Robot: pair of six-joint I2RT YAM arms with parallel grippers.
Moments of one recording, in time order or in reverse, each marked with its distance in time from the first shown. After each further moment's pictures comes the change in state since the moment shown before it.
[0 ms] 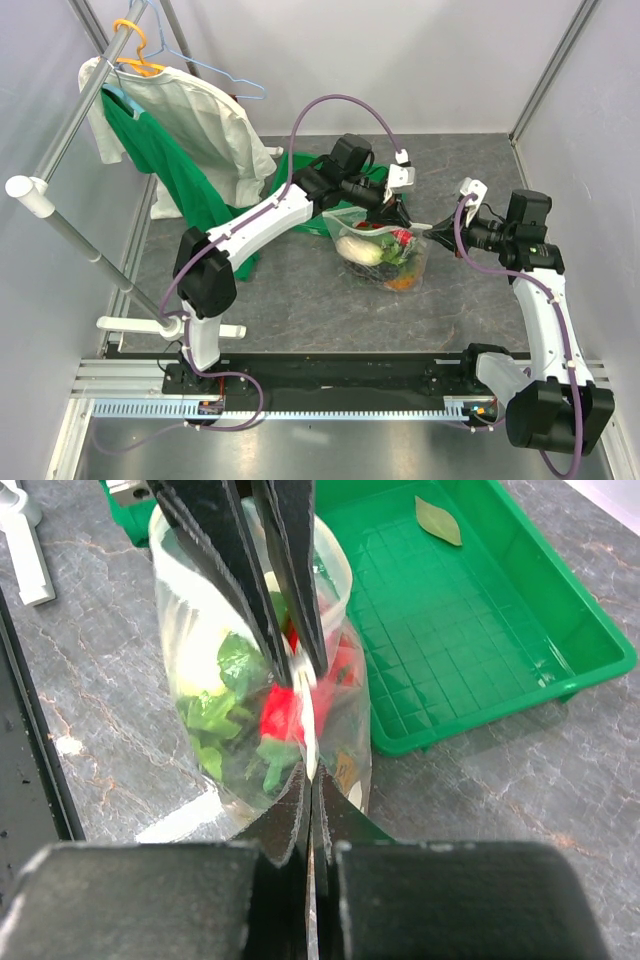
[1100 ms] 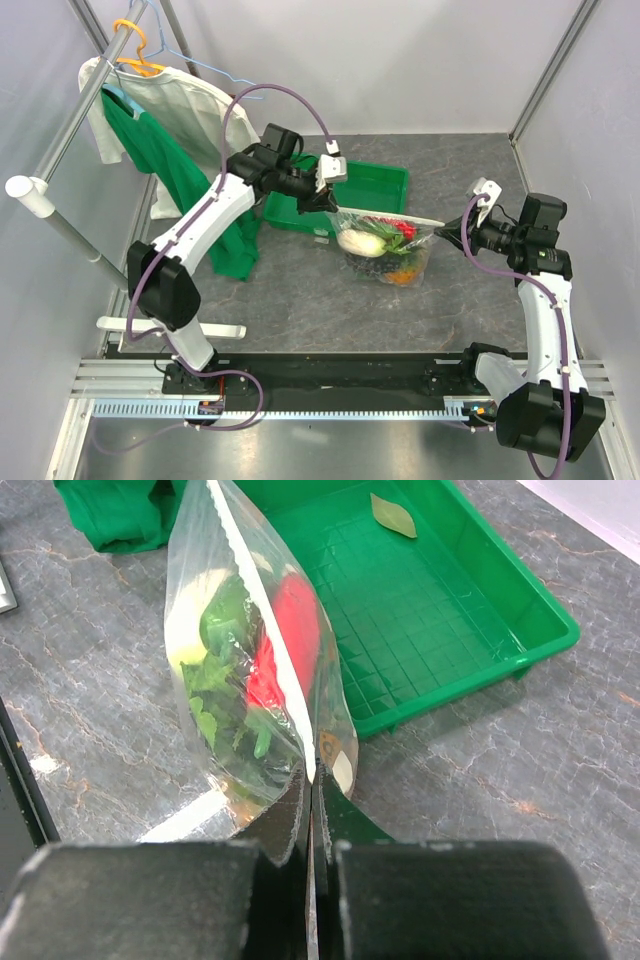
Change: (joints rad) left arm 0.283 -0.214 -0.163 -0.337 -0.079 0.302; right arm -0.101 -0.027 -0.004 -0.018 -0.019 -0.024
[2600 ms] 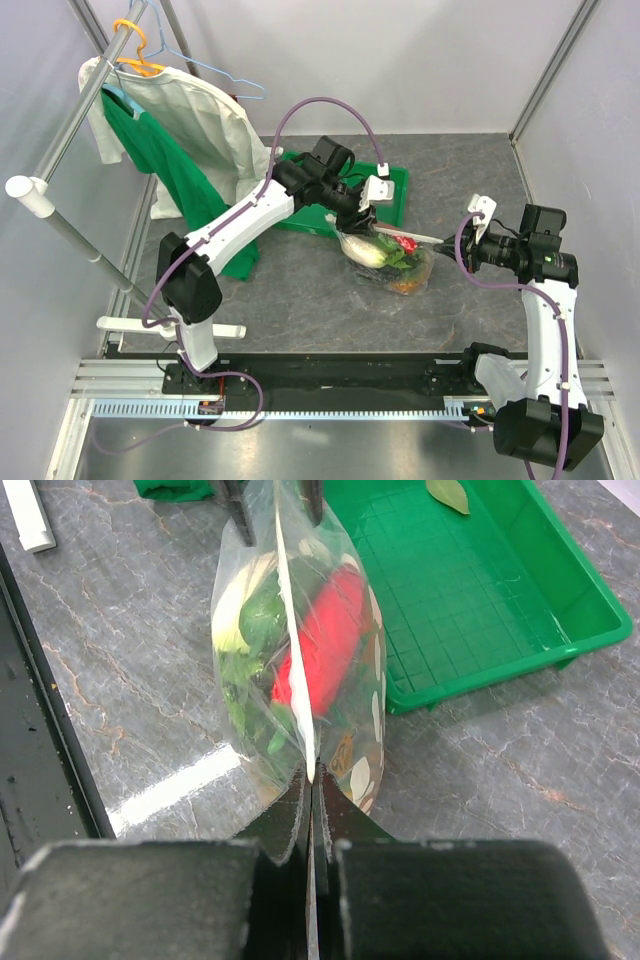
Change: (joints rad) left arm -0.223 0.111 0.121 -0.018 -0.040 -0.020; right arm -0.007 -0.050 0.047 -0.317 -0.027 -0.258
